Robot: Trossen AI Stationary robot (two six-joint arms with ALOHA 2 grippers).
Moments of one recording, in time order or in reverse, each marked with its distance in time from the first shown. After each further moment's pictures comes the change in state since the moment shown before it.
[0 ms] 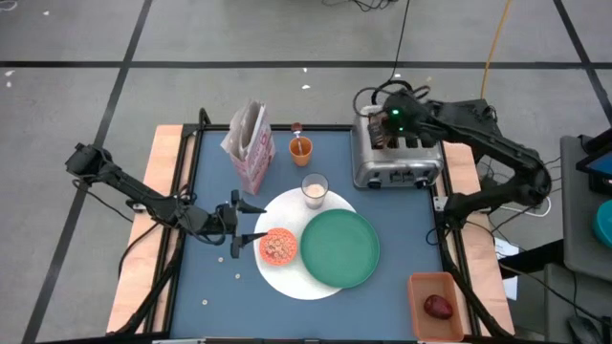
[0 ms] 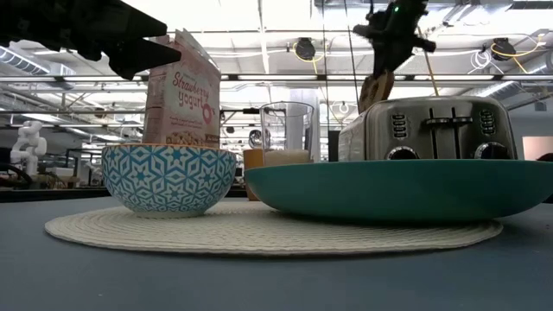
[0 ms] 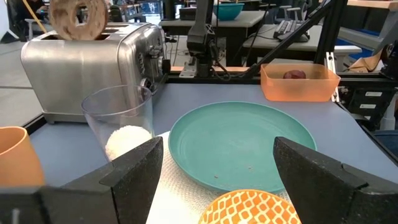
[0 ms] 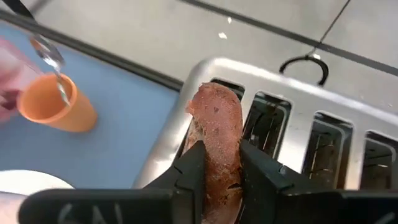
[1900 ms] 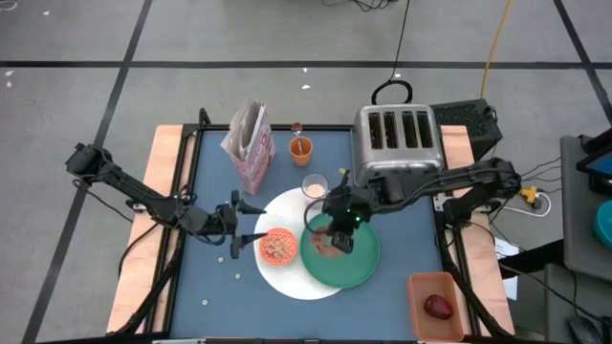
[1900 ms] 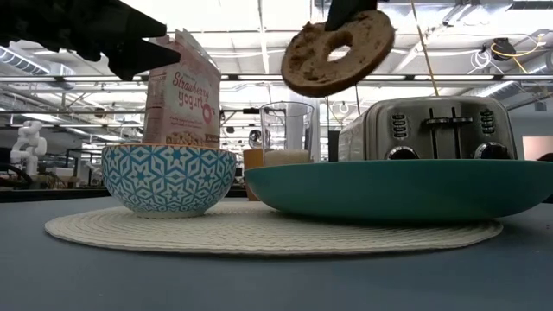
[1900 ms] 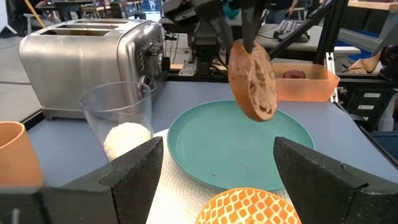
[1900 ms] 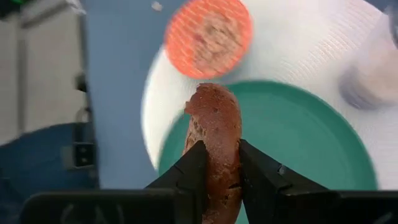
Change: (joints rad) left arm -0.004 0.000 0.000 -0.007 0.000 -0.021; right arm 0.655 0.281 -0.006 0.287 -0.560 -0.004
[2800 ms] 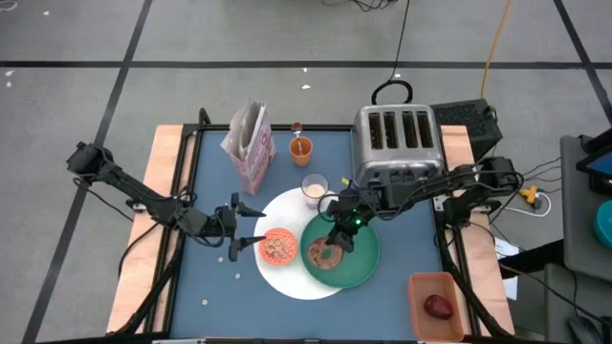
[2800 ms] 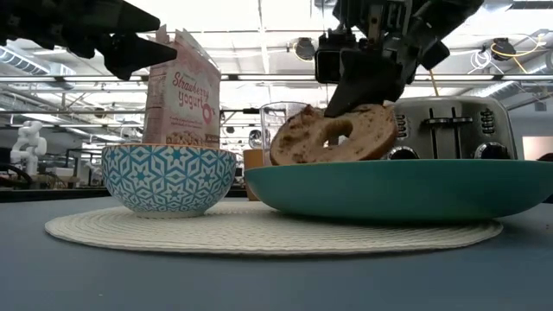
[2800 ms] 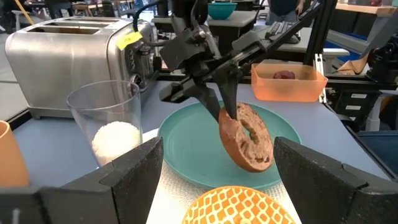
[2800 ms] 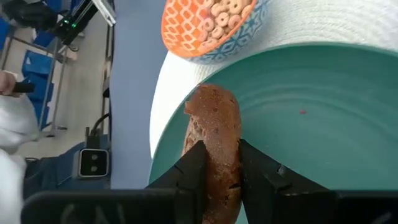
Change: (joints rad) left arm -0.028 0.000 0.000 0.002 0.000 -0.020; right arm -0.081 0.001 -0.571 0.793 -0.246 0.110
